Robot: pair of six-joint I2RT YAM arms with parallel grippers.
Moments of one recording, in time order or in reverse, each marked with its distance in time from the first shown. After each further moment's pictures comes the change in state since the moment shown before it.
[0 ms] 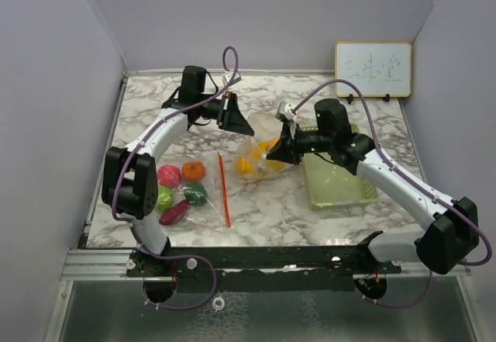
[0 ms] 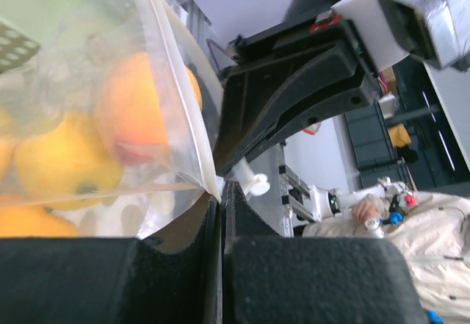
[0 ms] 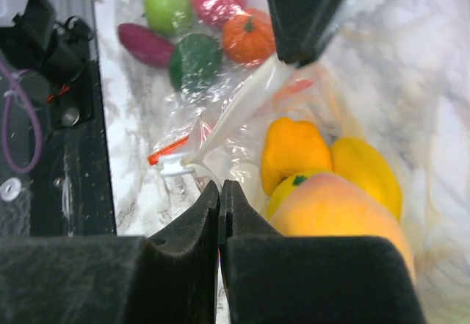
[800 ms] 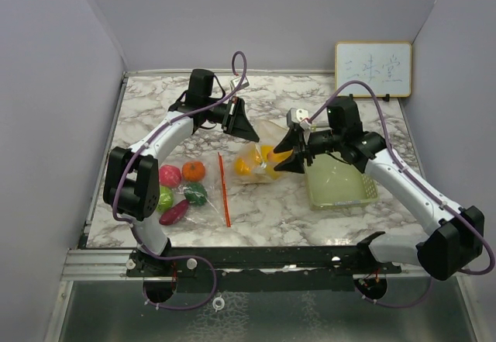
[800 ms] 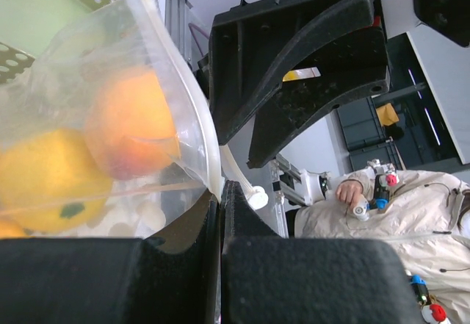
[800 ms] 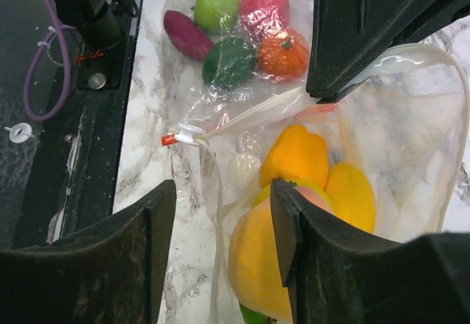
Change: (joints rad) left arm -0.023 -0.005 -0.031 0.045 0.027 -0.018; right arm -0.074 -0.040 0.040 -0.138 -0.206 -0.255
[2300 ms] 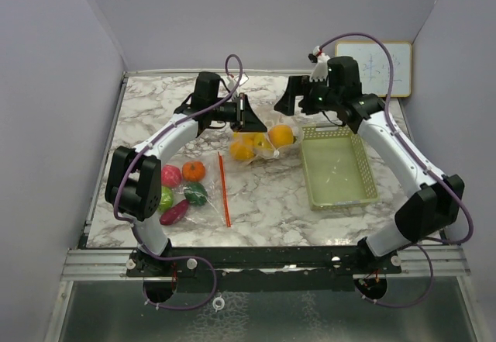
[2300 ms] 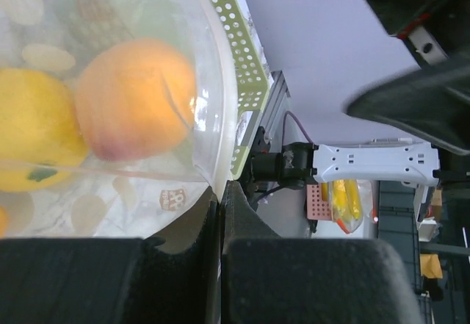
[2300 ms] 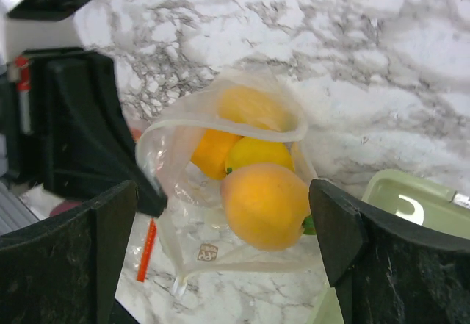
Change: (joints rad) left arm -0.043 0.004 -0.032 0.059 -0.513 -0.214; right arm -0.098 0.319 0.420 -0.097 0.691 0.812
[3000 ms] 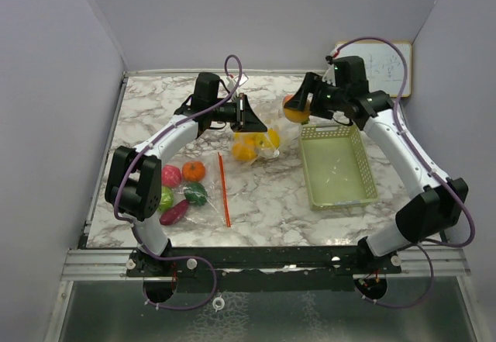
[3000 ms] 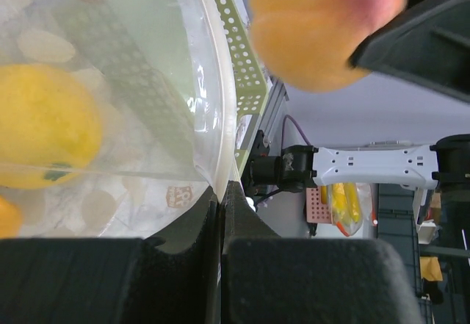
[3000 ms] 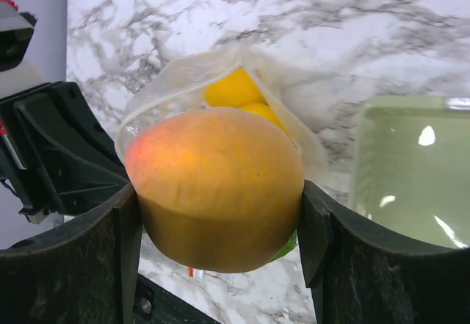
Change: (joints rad) left arm 0.000 0.001 -0.009 0.037 0.006 -0.017; right arm -0.078 -0.088 0.021 -0.188 0.090 0.205
